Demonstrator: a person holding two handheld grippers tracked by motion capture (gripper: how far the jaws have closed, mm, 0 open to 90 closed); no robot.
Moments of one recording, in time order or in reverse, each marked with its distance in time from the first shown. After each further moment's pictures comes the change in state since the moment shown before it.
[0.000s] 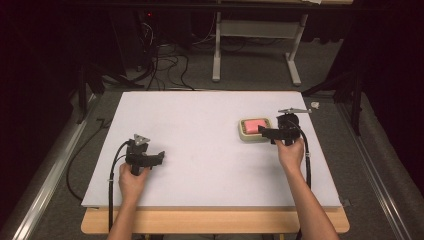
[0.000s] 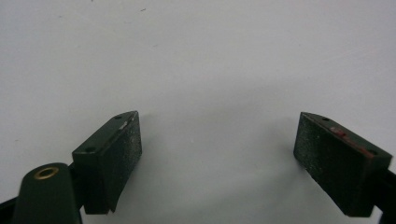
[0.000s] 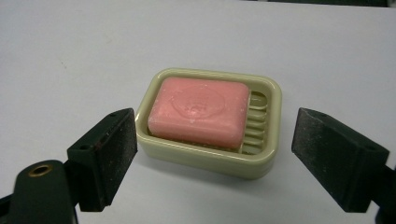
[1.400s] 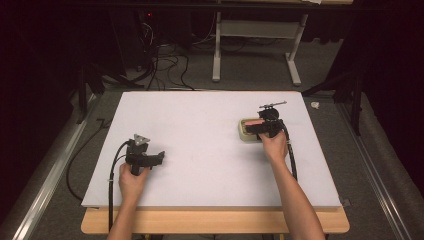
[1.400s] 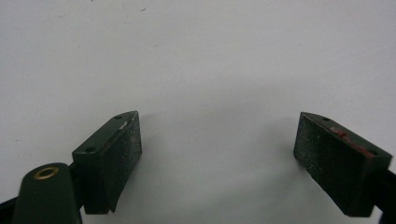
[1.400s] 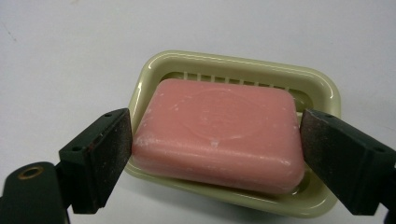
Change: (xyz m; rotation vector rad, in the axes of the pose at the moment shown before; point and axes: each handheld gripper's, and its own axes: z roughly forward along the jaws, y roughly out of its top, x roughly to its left) left arm 0.000 0.000 0.000 -0.001 0.000 0.000; right arm 0.020 0.019 0.061 0.196 -0.062 -0.008
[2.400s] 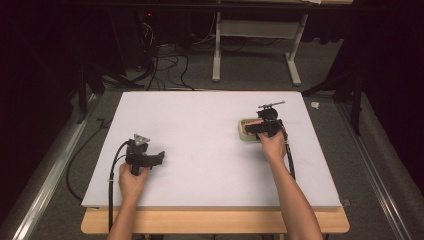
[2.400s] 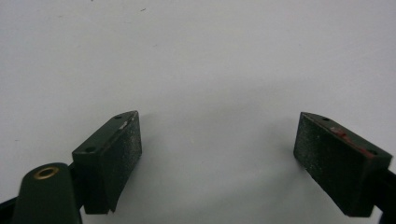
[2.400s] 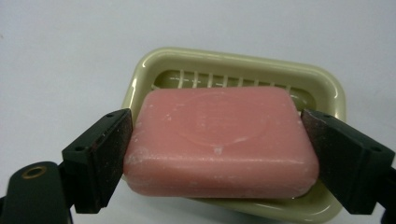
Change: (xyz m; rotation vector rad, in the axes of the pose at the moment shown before) left arm 0.000 0.000 0.000 0.001 0.000 0.000; right arm 0.002 0.002 0.005 0.010 -0.016 0.003
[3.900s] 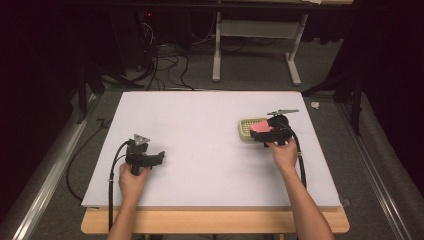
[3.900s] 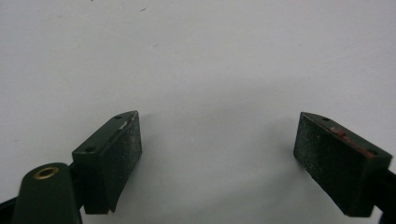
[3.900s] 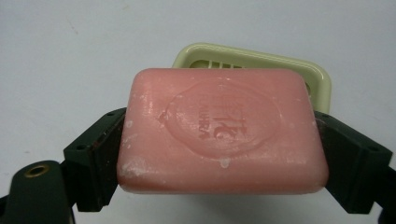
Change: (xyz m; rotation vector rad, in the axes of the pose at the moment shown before) left arm 0.000 0.000 0.000 -0.002 -0.001 -0.001; right arm -0.006 -0.028 -0.041 -0.109 0.104 -0.083
